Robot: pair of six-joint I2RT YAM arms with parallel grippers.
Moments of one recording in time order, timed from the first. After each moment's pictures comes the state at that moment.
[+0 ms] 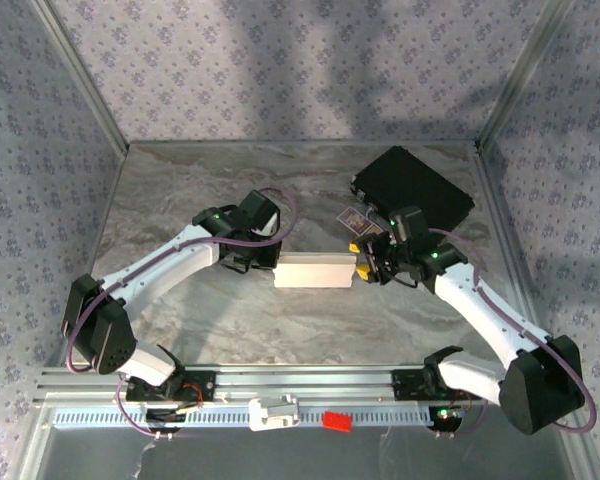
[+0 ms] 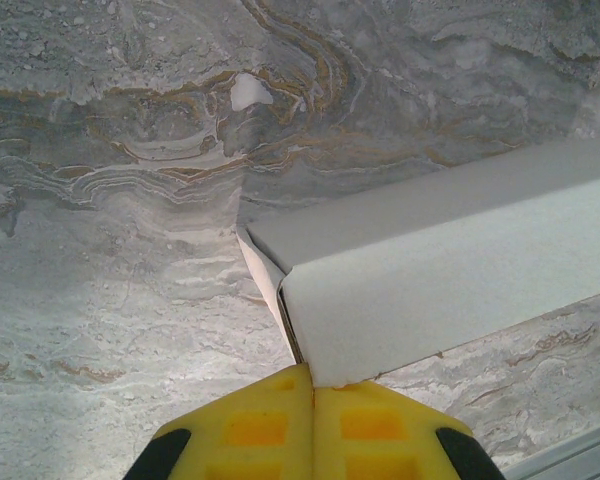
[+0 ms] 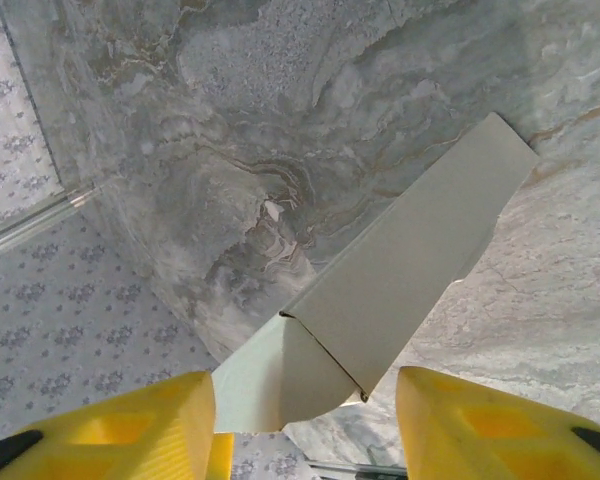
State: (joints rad) left arm -0.73 1.48 1.23 -0.92 0.08 -0.53; right arm 0.41 1.12 0.80 -0.52 -0.38 1.55
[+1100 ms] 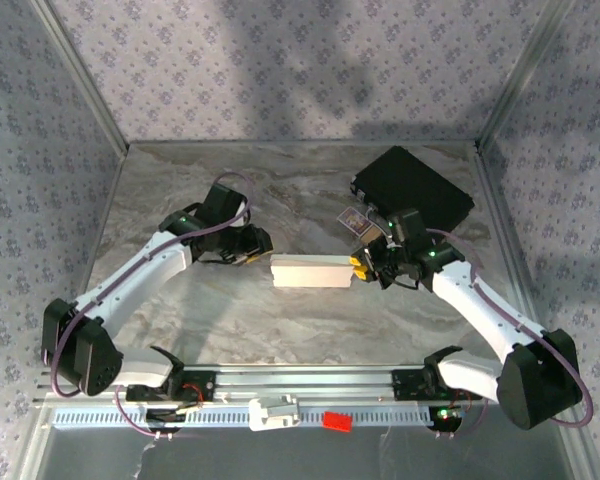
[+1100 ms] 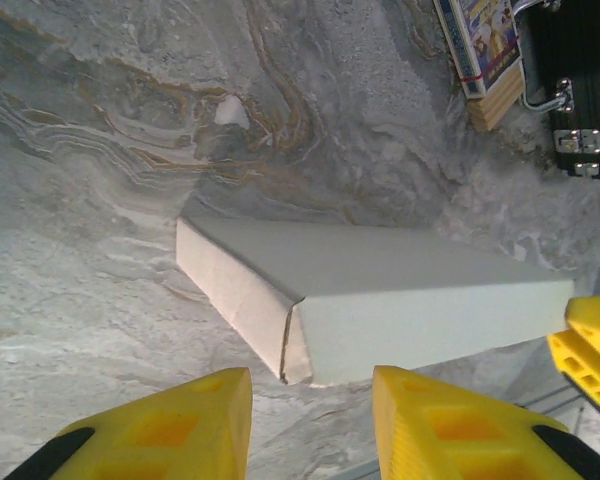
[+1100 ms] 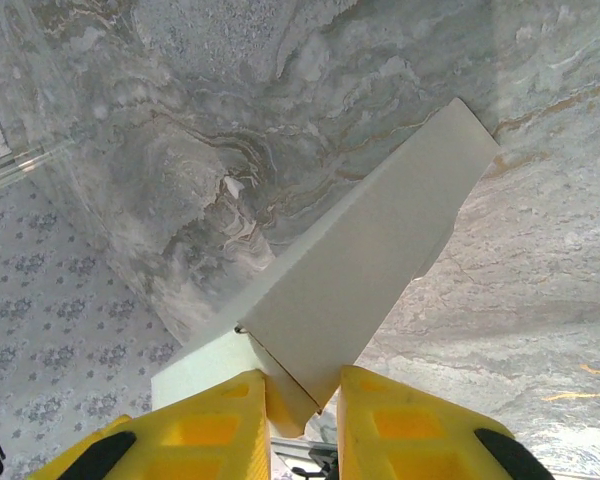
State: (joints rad) left arm -0.56 1.35 1.13 -0.78 0.30 -0.86; right arm 0.40 1.15 0.79 -0.57 -0.43 1.43
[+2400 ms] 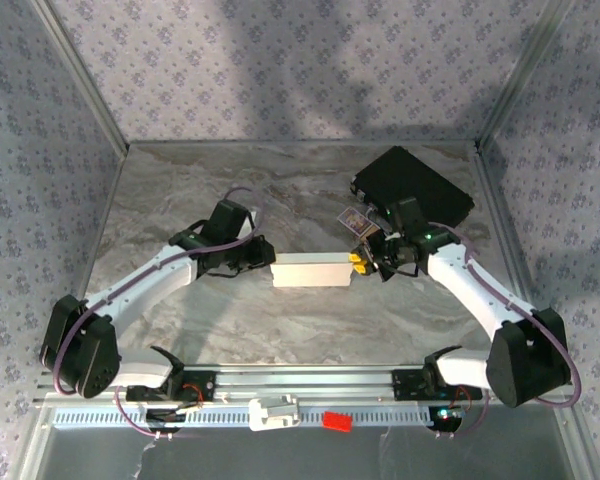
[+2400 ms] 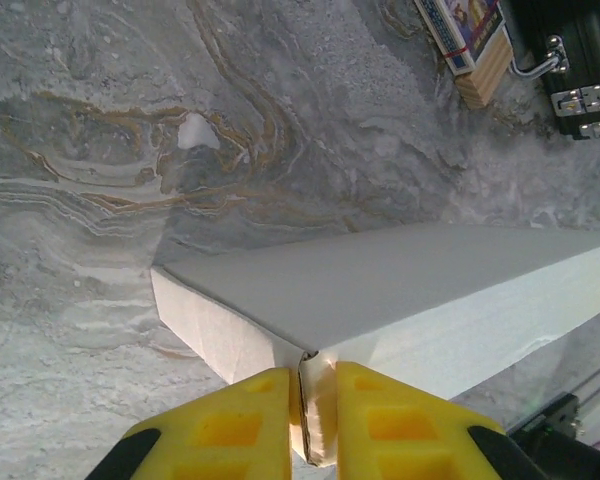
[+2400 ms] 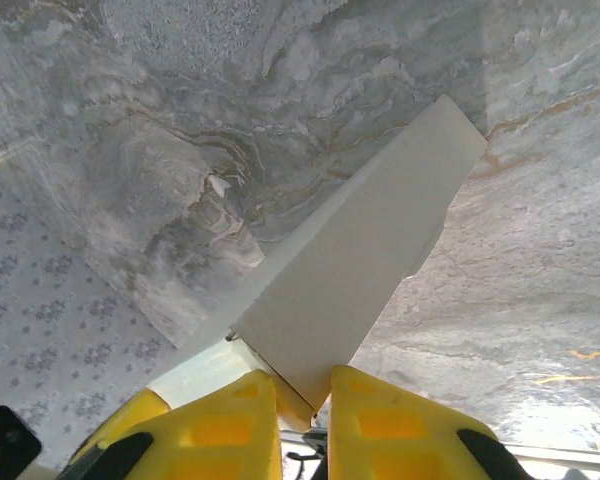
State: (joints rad) left arm -0.60 1.35 0.93 -0.54 0.29 -0.72; right arm 0.36 1.29 0.90 -0.67 -0.49 1.37
